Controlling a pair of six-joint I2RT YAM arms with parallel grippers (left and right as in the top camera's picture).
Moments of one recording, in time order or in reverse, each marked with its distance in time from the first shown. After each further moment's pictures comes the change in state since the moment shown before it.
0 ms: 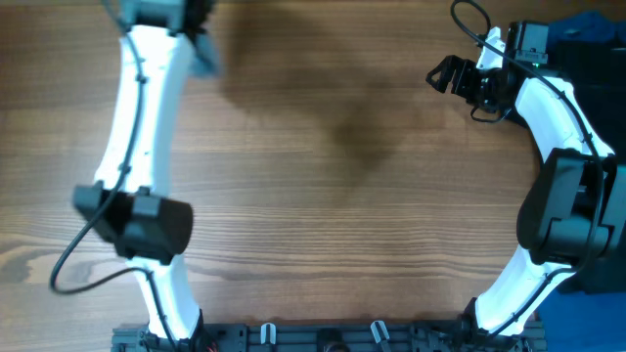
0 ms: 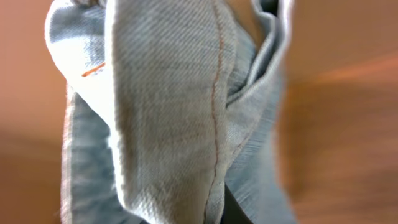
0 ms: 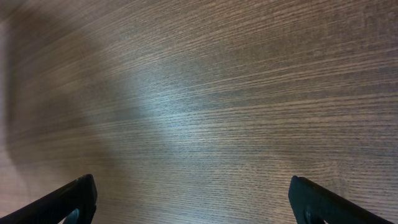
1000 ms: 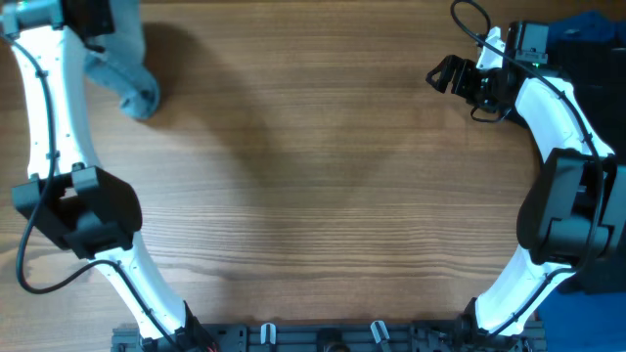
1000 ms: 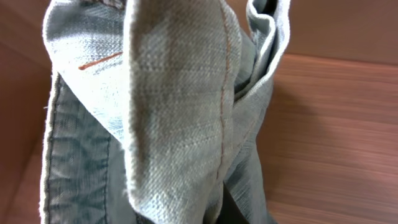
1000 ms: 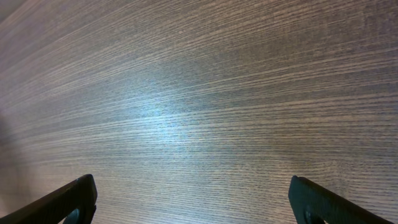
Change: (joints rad) left arm 0.419 0.078 -0.016 -0.100 0.282 -0.169; right arm 0.000 0.000 0.000 0.000 0.000 0.000
